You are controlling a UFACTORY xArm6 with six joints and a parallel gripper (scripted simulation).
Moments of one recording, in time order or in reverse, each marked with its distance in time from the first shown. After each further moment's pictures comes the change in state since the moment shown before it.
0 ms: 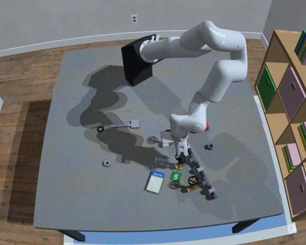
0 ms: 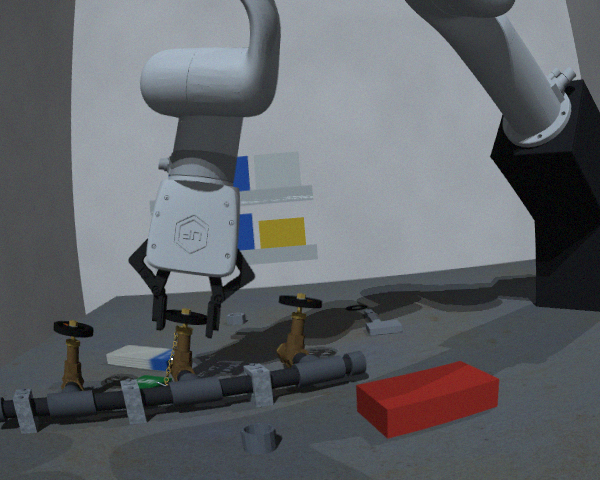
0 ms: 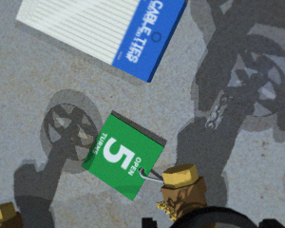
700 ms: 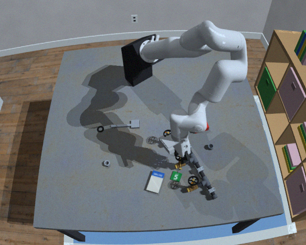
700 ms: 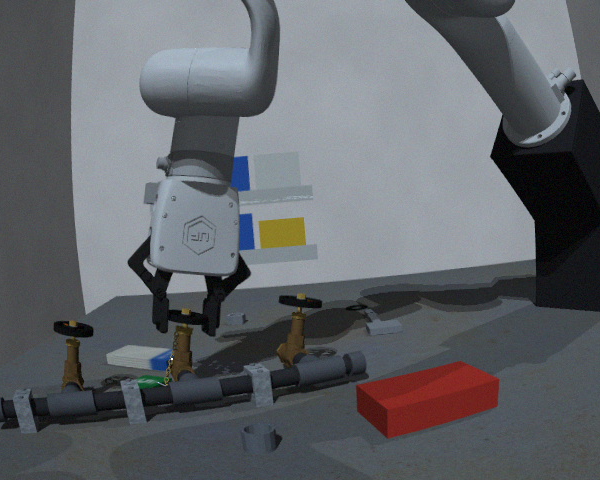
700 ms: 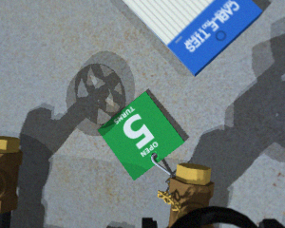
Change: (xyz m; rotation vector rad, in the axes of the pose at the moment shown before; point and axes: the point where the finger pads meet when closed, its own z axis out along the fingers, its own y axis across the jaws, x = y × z) arm 0.000 0.000 0.000 -0.018 -0.006 -0.375
